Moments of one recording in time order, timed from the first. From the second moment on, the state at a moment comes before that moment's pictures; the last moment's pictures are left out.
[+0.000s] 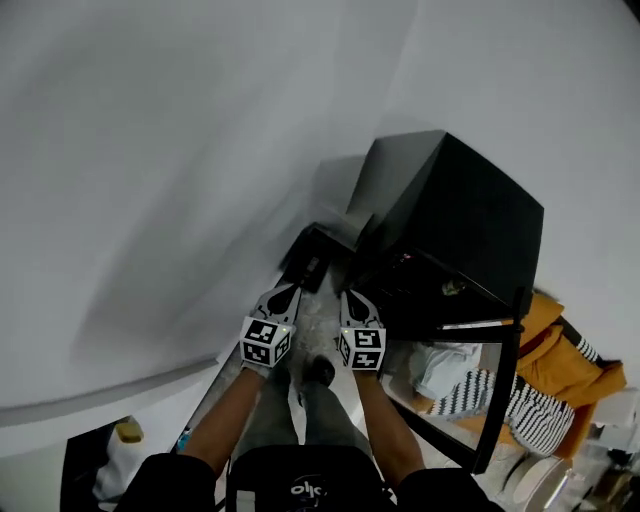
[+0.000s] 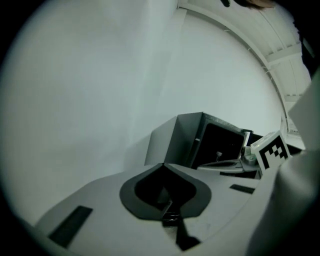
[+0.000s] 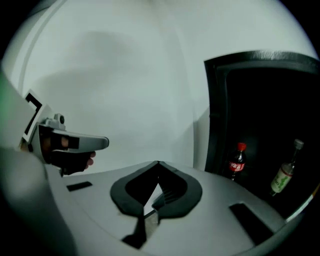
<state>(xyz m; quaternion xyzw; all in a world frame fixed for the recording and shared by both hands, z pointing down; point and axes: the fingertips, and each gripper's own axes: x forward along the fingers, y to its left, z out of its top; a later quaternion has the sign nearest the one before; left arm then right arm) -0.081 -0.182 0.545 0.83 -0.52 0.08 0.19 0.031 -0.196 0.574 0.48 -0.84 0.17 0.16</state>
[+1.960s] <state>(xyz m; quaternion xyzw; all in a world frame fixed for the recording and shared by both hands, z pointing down) 0.110 -0.020 0.346 0.96 -0.26 0.06 0.09 0.239 0.061 0.370 0.70 -0.70 0.13 0.05</state>
